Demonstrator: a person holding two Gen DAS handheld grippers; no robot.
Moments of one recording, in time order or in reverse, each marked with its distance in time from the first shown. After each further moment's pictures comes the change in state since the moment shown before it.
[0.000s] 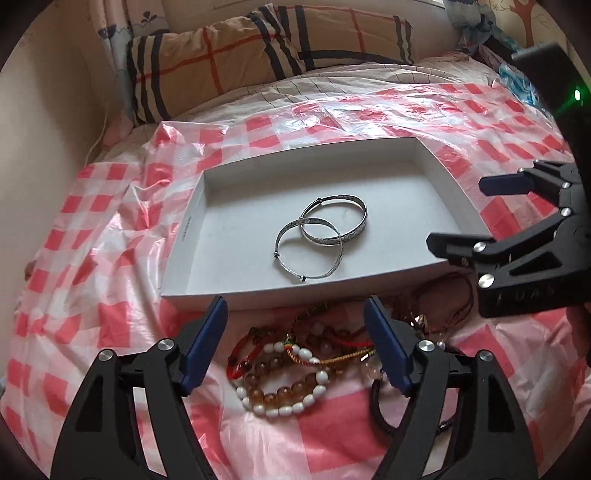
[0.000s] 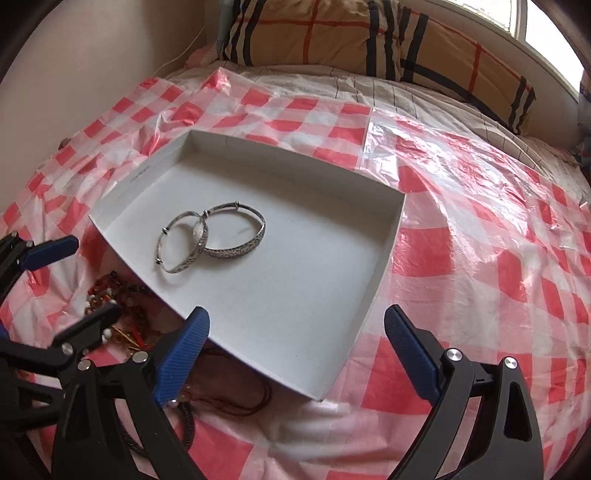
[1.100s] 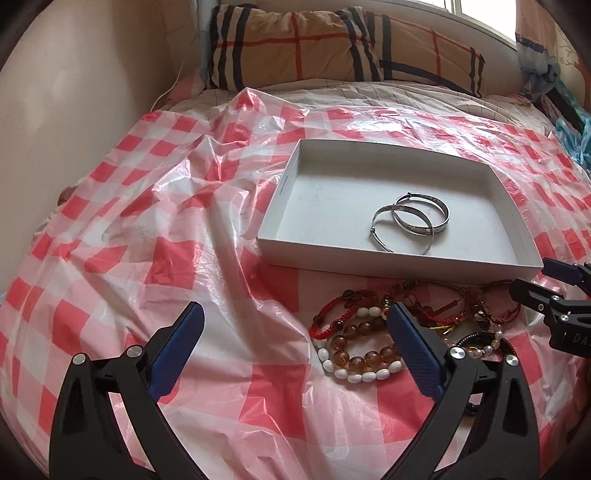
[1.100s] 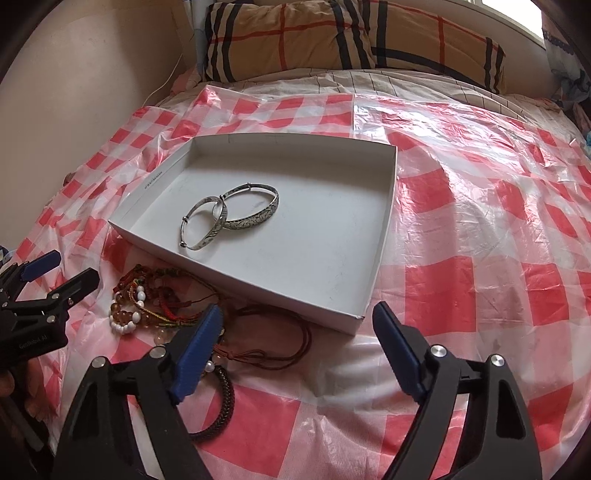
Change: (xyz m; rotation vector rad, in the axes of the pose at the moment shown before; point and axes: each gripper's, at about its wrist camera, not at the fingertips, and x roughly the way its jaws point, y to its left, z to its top) left arm 0.002 0.071 -0.033 -0.265 0.023 0.080; right arm -0.002 0.004 -0.041 0.154 -0.025 0.046
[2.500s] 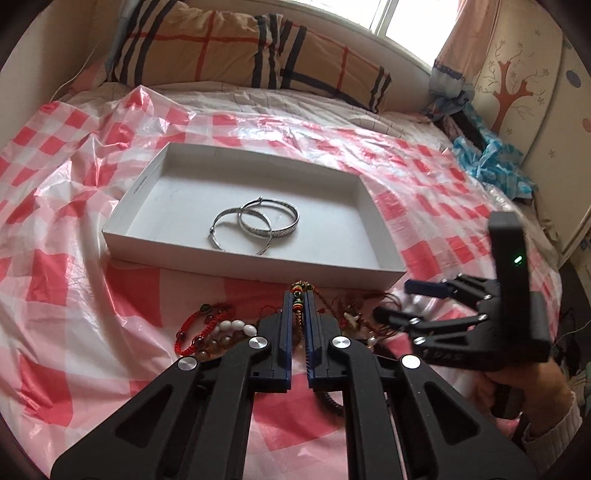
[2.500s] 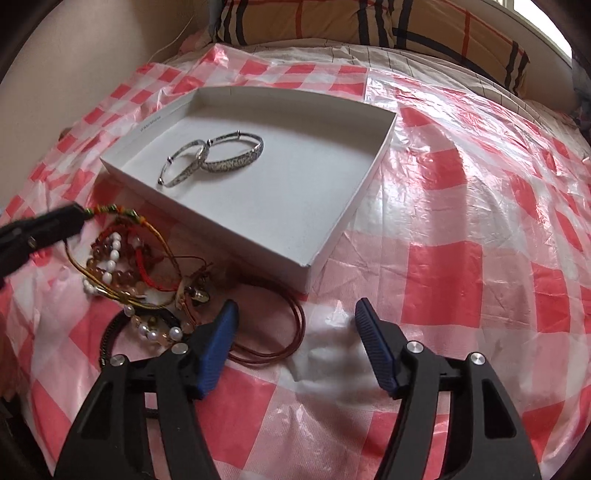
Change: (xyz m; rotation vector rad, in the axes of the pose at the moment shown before) left arm -0.012 -0.022 0.005 0.002 -0.041 -0.540; right arm 0.022 0.004 -0.010 -0.131 0.121 -0.049
